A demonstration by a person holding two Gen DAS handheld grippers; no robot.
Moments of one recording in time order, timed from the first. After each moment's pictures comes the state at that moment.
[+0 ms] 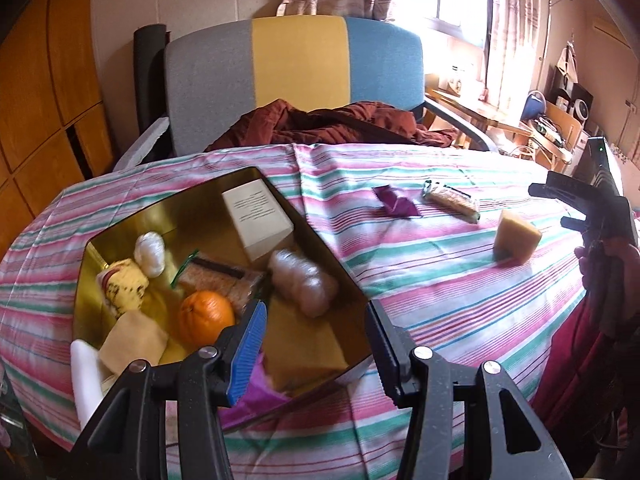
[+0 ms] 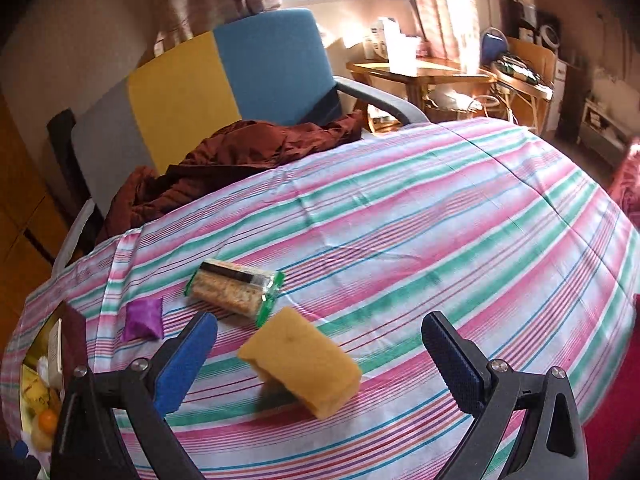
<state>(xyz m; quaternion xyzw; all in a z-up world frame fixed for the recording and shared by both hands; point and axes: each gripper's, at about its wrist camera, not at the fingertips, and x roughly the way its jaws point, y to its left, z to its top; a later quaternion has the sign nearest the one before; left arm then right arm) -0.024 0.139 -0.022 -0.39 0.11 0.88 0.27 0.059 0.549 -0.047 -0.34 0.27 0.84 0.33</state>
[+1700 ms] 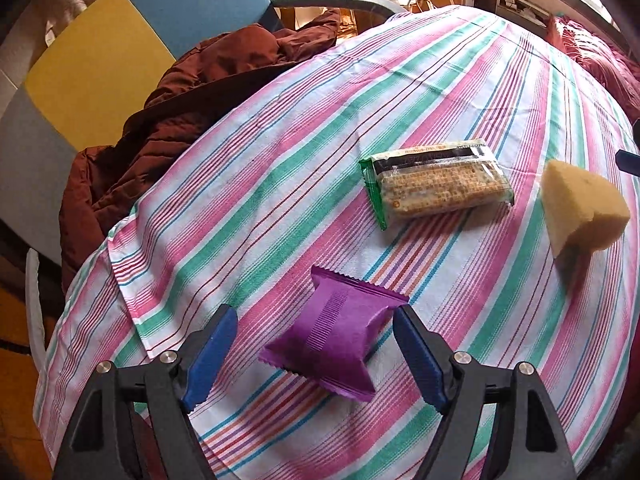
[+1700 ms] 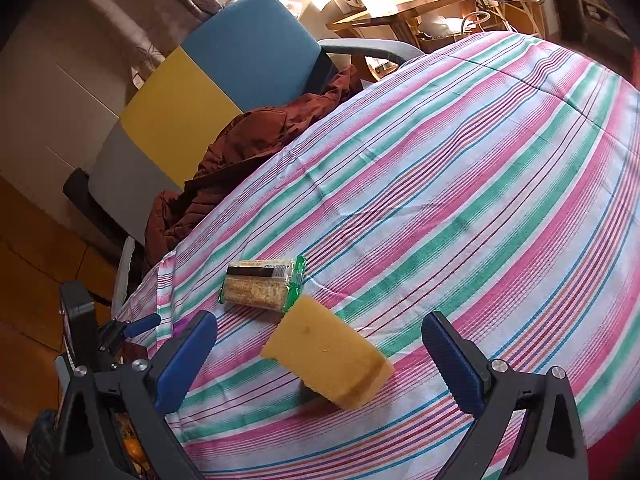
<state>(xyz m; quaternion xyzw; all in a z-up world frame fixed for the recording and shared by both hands) -0.167 0.387 -0.102 -0.42 0.39 0.71 0.41 0.072 0.577 -0.061 -0.32 0.41 0.82 0.25</state>
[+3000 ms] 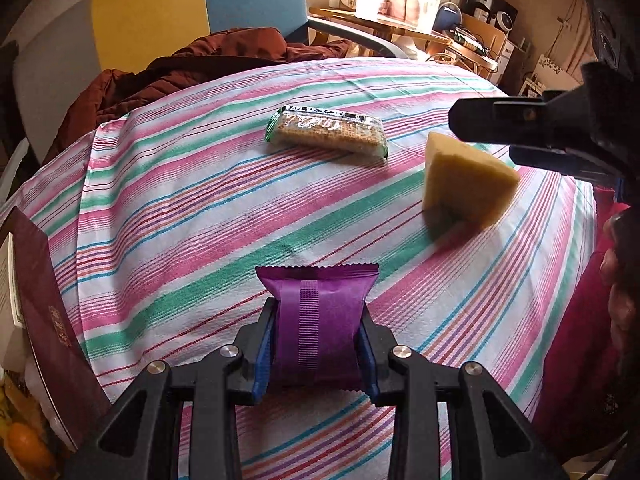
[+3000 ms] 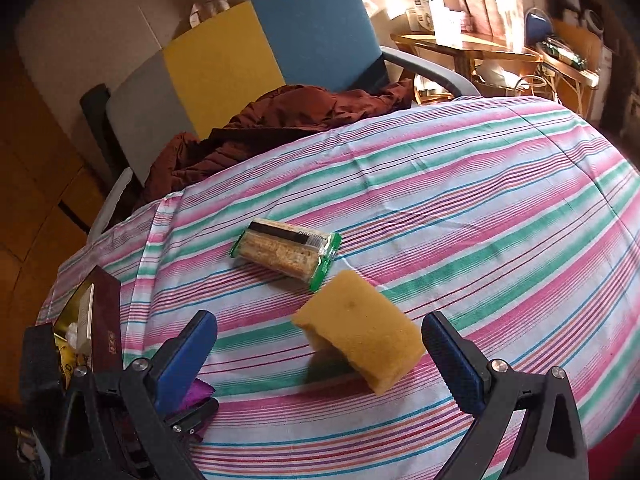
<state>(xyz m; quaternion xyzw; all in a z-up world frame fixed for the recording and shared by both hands) -0.051 0.320 -0.107 -0.46 0.20 0.76 0.41 0.035 0.519 -0.054 -0.39 0.25 0.86 0.21</state>
